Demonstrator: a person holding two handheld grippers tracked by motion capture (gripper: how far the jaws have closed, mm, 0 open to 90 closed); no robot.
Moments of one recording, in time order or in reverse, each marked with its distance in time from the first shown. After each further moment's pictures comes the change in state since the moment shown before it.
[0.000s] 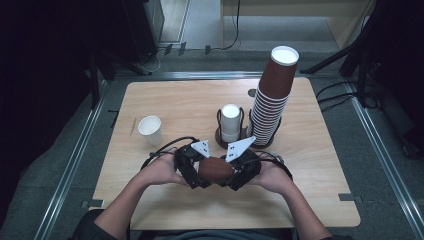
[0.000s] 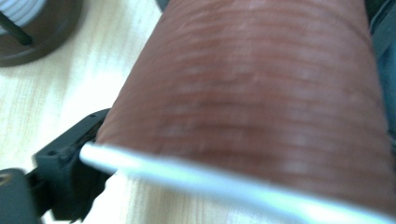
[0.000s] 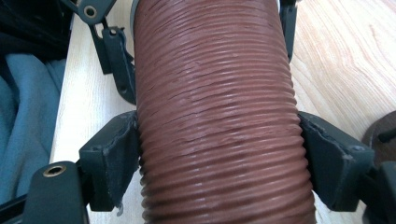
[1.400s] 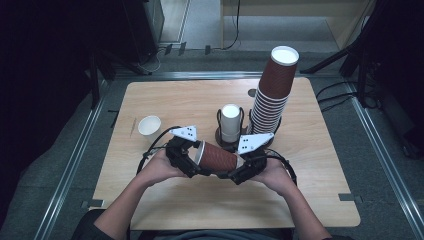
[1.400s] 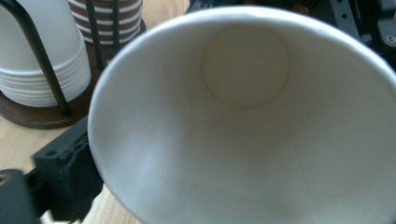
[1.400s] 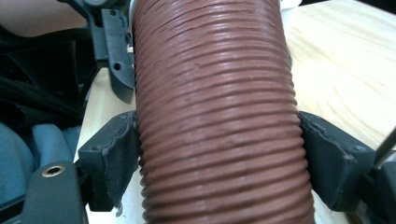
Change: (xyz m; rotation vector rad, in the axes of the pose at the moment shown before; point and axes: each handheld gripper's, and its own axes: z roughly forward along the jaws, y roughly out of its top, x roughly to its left) left arm 0.005 -0.004 -0.034 -0.366 -0.064 -0.117; right arm -0.004 -0.004 -0.020 -0.279 0.008 0.068
